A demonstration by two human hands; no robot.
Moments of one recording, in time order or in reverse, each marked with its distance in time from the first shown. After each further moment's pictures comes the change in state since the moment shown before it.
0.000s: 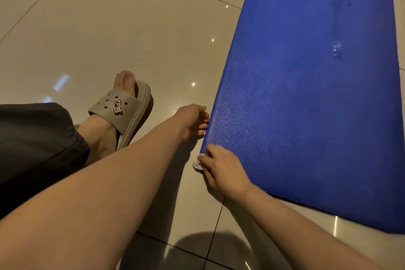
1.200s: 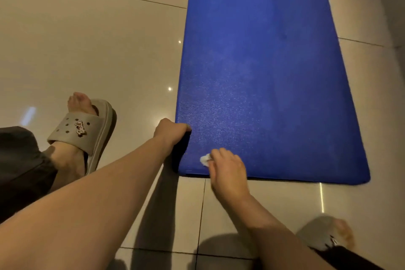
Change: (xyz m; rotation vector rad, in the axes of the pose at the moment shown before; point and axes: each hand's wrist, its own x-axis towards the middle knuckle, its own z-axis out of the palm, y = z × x) left_hand 0.010 -0.034 0.036 0.580 0.246 0.231; right_hand -0.063 0.018 0.008 -0.051 0.300 0.575
